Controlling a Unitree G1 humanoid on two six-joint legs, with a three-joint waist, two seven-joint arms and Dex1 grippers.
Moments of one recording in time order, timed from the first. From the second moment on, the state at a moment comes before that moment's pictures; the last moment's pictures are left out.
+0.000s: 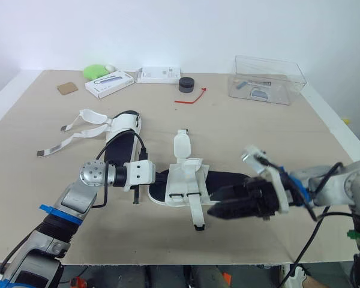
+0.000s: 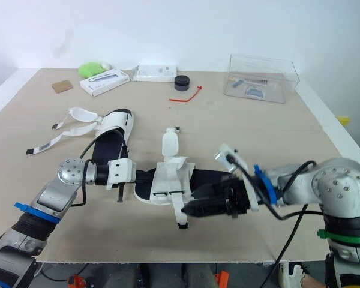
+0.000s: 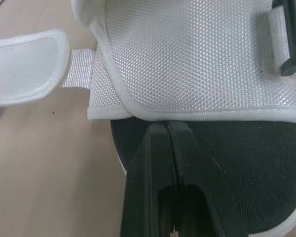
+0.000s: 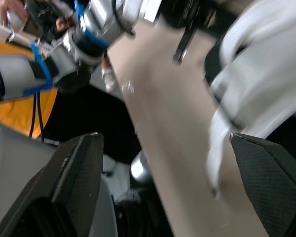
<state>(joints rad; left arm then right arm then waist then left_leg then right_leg) -0.48 0.57 -0.28 0.10 -0.06 -0.11 -1.12 -0.47 -0.90 -0.07 -0.38 1.53 1.49 0.52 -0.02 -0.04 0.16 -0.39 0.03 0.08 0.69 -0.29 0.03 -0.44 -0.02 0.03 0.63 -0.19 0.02</state>
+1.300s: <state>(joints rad) -0.50 0.56 -0.28 0.13 -0.05 -0.13 -1.15 -0.37 -0.86 0.04 -0.44 1.57 1.49 0.39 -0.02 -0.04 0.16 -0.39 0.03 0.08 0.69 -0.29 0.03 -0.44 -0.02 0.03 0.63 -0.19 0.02</state>
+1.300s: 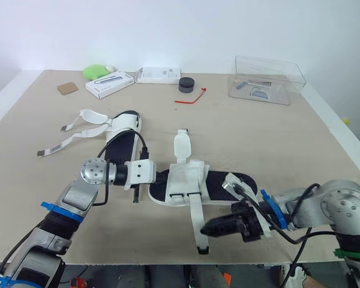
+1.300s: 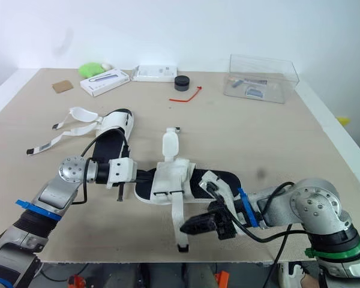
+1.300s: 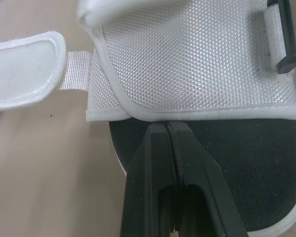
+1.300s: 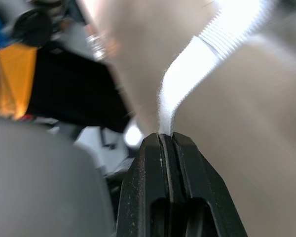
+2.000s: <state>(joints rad) -0.51 0.55 -0.29 0.15 -0.04 -0.15 -1.15 -0.37 -1.08 0.09 -0.65 1.26 1.25 0.69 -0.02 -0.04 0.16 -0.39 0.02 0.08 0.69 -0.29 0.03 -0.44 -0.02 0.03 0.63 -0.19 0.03</state>
